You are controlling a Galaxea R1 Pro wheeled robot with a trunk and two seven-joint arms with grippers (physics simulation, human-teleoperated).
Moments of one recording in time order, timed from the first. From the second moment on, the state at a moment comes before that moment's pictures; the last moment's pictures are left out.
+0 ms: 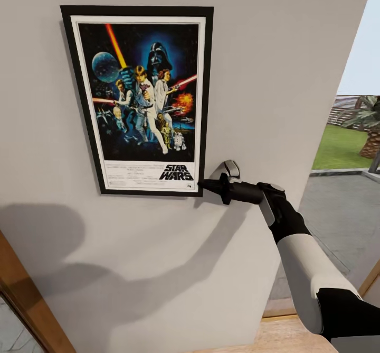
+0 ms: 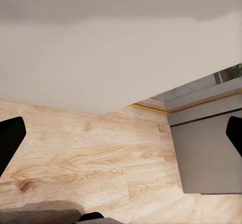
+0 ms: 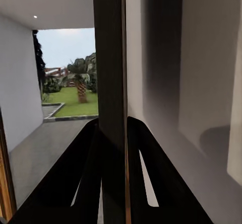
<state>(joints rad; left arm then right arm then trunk) -0.19 0.30 -1.36 -0.03 2.05 -0.28 -1.19 -0.99 0.02 -0.06 -0.84 -0.20 0.24 1.55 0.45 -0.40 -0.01</state>
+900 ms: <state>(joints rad) -0.19 0.29 -1.36 -0.03 2.05 -0.28 -1.19 -0.99 0.02 -0.05 -0.84 -0.20 0.18 1.53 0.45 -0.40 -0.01</state>
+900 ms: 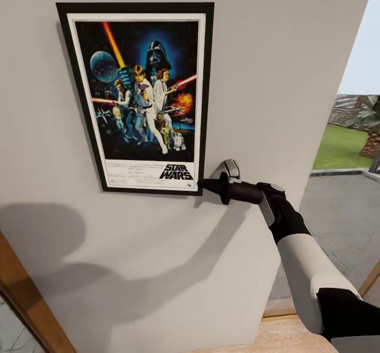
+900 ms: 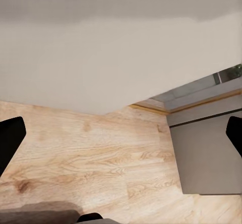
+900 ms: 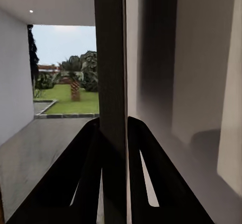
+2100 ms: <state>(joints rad) -0.19 0.29 -1.36 -0.03 2.05 -0.28 -1.19 -0.99 0.02 -0.06 -0.84 -0.20 0.23 1.55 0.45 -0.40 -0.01</state>
